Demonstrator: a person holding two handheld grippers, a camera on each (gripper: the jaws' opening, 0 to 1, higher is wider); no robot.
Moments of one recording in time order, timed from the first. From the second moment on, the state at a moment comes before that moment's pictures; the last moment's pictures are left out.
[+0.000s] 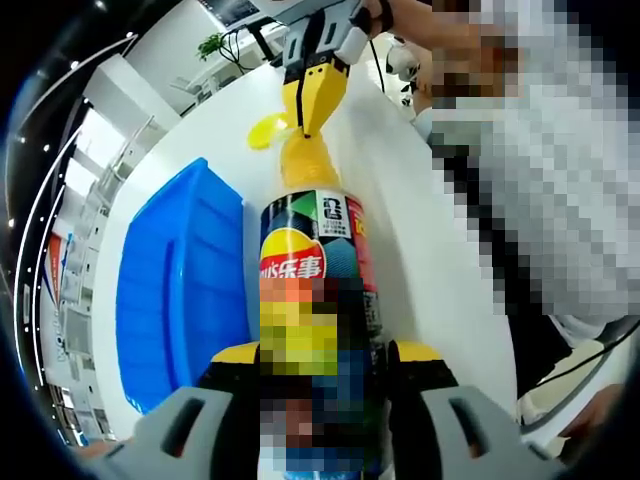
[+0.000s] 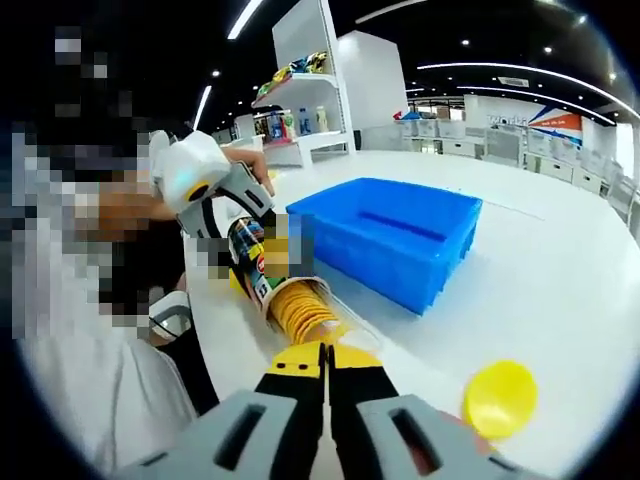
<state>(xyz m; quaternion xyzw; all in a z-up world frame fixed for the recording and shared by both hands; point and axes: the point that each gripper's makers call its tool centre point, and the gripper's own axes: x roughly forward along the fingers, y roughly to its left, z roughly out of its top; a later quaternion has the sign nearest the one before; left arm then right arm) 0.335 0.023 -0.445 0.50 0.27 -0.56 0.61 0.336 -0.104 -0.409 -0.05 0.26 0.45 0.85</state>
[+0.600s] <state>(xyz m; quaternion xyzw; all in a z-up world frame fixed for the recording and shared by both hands) 0.339 0.027 -0.446 0.49 0.26 -0.56 0.61 0.339 -0.110 -0.404 0.04 0.26 0.45 0.85</state>
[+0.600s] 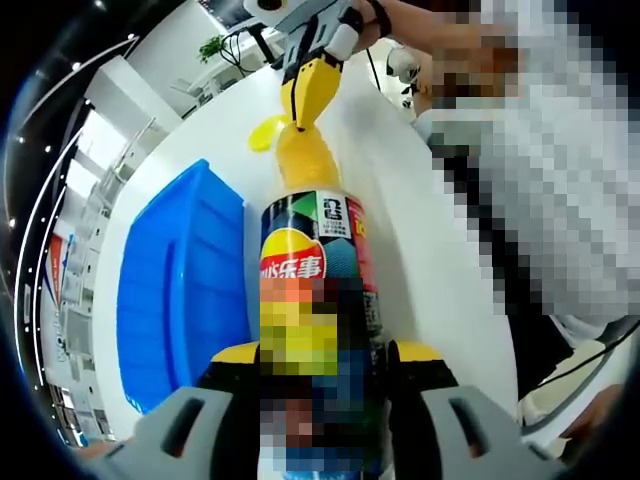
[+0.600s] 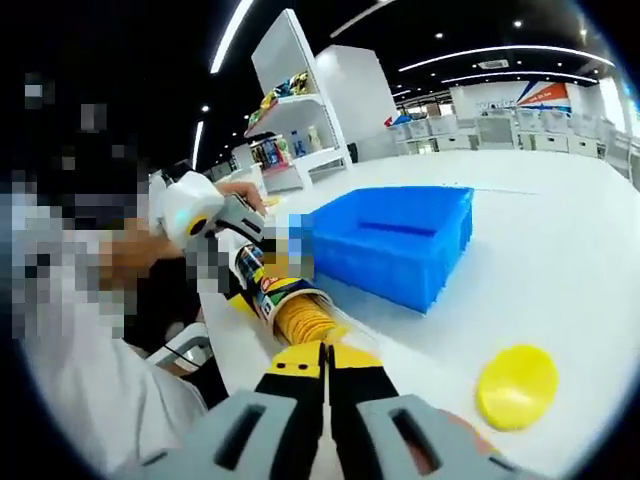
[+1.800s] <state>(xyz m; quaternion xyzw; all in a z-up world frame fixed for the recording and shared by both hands) 0.339 0.027 -0.445 0.49 0.26 -0.56 0.62 0.346 -0.123 -0.393 0.09 0.27 0.42 0.86</state>
